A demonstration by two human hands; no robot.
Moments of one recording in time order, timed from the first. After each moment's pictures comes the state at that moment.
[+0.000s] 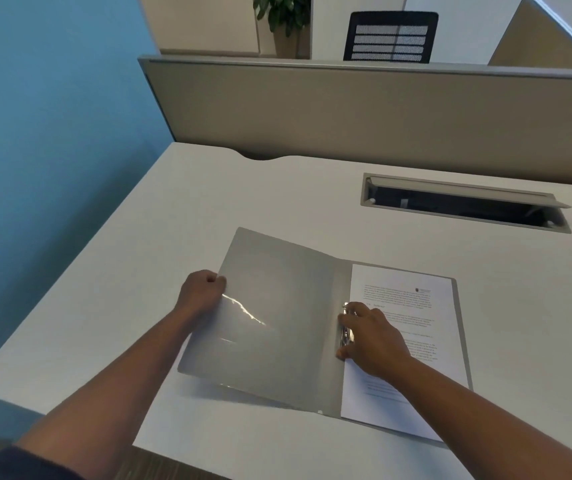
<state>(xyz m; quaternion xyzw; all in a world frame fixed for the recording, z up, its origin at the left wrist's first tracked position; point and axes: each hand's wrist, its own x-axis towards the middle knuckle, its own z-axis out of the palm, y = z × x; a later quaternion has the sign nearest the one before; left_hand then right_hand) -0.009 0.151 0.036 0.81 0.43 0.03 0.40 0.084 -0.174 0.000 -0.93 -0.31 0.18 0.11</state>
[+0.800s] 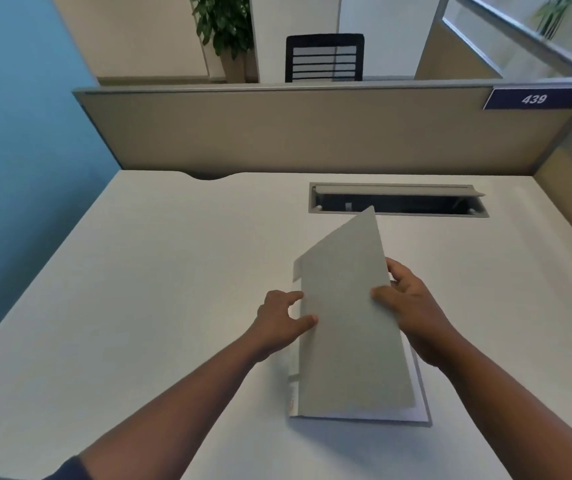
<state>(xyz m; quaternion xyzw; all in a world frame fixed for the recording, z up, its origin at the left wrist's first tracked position) 0.037 -0.042 0.061 0.86 0.17 -0.16 0.45 0.096 -0.275 0.127 -0.71 -0.09 0.25 0.66</state>
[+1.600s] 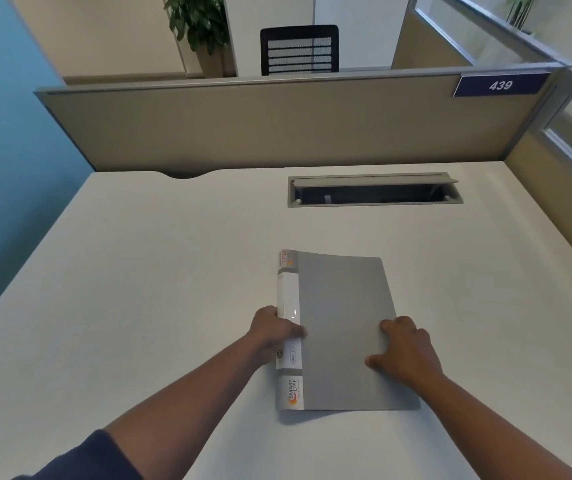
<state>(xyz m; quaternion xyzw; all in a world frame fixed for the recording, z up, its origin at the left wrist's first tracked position) 0.051 -0.069 0.009 0.68 0.36 -0.16 0.62 0.076 -0.331 0.012 -0.96 -0.01 0.23 0.14</state>
